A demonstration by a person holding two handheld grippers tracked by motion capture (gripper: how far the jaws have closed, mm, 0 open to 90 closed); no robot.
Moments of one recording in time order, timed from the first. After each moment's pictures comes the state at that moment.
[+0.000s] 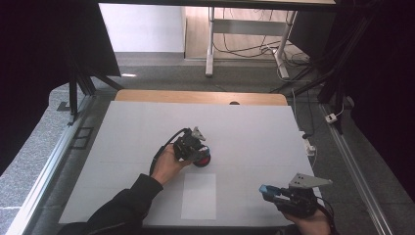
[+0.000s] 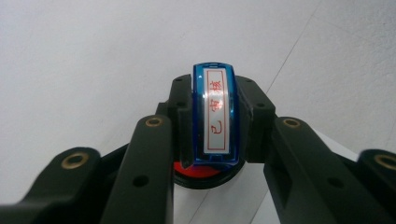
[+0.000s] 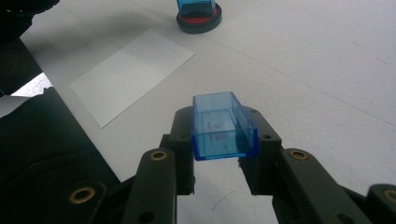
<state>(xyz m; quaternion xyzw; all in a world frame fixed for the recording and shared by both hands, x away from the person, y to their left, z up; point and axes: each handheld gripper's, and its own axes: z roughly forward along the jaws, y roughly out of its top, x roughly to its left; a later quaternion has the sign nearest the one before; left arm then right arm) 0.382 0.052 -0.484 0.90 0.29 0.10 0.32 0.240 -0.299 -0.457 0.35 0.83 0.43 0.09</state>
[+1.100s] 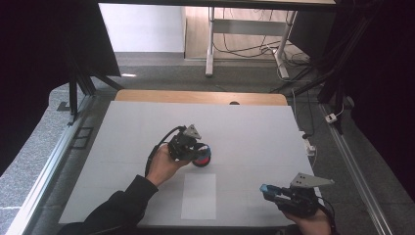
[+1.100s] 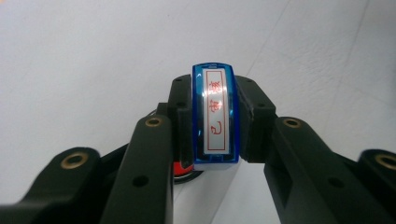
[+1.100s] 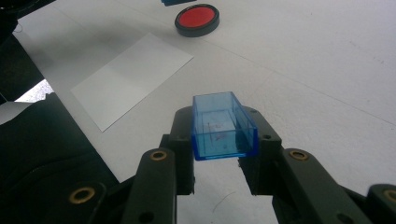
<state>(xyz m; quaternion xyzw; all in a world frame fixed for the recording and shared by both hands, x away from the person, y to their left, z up) 0.363 0.067 -0.455 0.88 0.27 0.08 0.38 0.240 -0.302 -0.457 0.36 0.82 0.43 0.09</state>
